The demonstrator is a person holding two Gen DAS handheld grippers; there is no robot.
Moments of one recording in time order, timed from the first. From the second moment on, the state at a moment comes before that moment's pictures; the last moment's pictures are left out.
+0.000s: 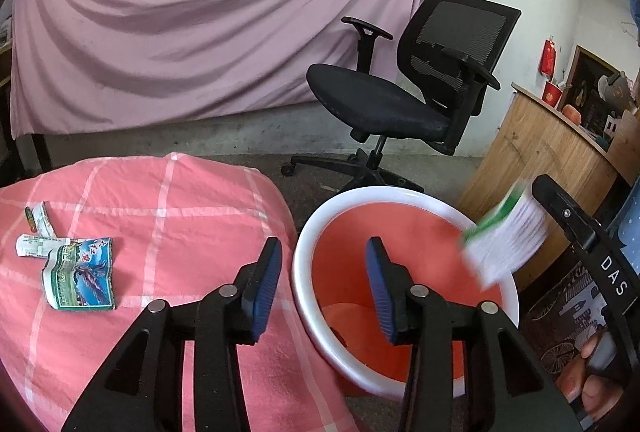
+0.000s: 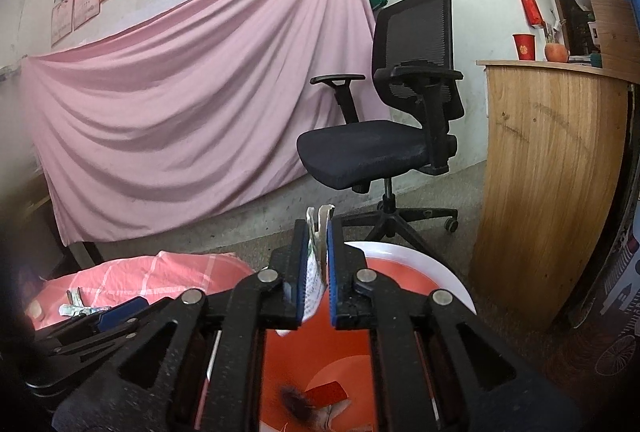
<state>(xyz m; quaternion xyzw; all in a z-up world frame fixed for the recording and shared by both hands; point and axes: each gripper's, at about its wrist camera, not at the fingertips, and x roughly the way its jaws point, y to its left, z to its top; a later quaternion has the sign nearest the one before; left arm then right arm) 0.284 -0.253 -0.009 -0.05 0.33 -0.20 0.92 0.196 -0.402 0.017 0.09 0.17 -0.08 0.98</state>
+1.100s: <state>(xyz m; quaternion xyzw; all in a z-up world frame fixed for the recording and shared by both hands) 0.187 -0.058 0.048 -0.08 0.09 0.00 0.99 0.171 -0.296 0.053 0.06 0.01 0.05 1.00</state>
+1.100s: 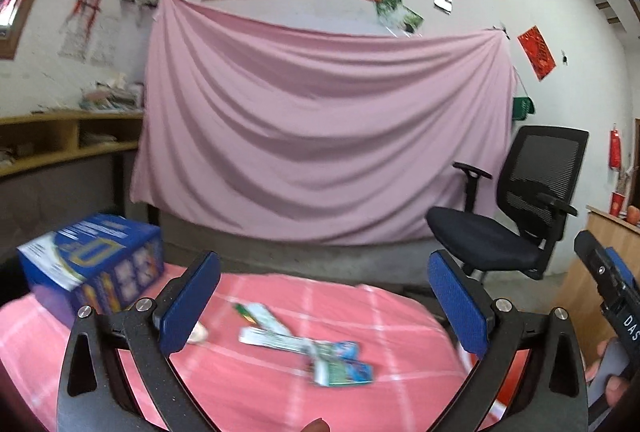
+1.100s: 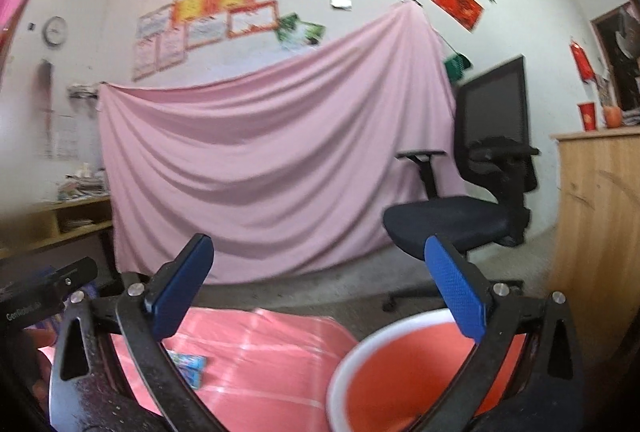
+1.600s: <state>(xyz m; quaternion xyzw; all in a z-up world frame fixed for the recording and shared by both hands) 0.159 0.016 0.014 -0.02 0.08 0.07 0.99 0.187 -0.208 0.034 0.00 0.05 0.13 0.99</state>
